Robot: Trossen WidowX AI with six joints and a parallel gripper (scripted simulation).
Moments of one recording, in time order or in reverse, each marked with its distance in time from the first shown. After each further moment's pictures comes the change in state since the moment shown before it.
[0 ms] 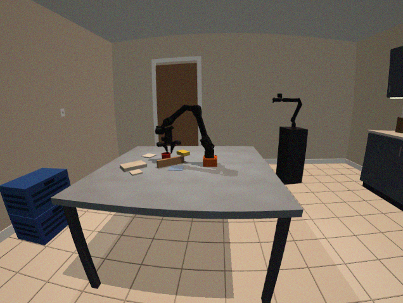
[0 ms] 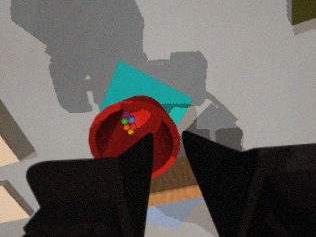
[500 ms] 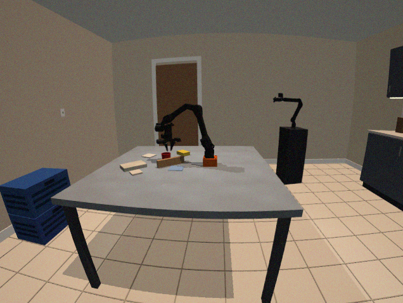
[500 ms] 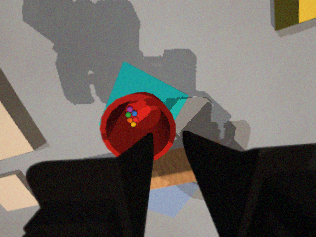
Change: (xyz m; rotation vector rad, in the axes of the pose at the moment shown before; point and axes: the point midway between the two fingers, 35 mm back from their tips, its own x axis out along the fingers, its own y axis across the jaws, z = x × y) arm -0.023 0.001 -0.001 -0.004 0.001 -0.002
